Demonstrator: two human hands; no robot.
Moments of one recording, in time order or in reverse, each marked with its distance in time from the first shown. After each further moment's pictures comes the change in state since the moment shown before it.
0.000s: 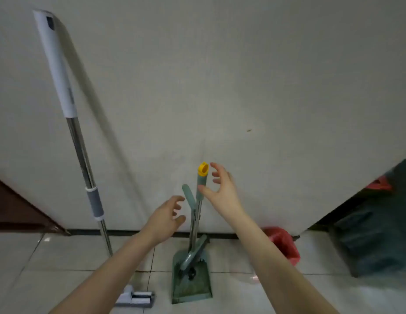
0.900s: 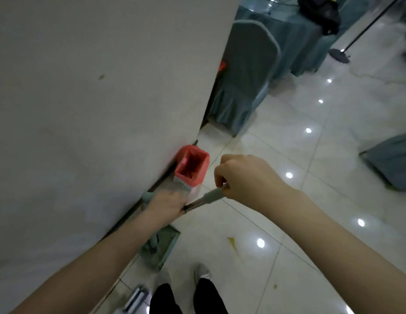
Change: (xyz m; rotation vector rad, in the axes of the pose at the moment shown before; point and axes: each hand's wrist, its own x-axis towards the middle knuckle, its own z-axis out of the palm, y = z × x) left_hand 0.092 0.007 0.150 1.052 -0.671 1.231; right_hand -0.107 -0.060 -0.077 -1.050 -0.115 0.631
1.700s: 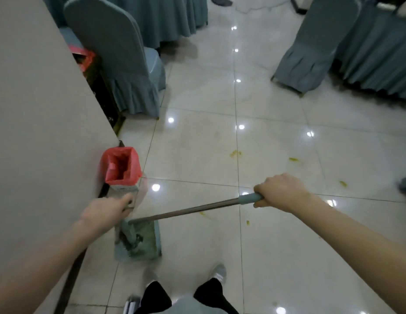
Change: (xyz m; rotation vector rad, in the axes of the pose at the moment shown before) left_hand 0.006 0.162 -0.040 0.120 -0.070 0.183; right_hand -0.311 0.190 0.238 0.048 -0.338 0.556
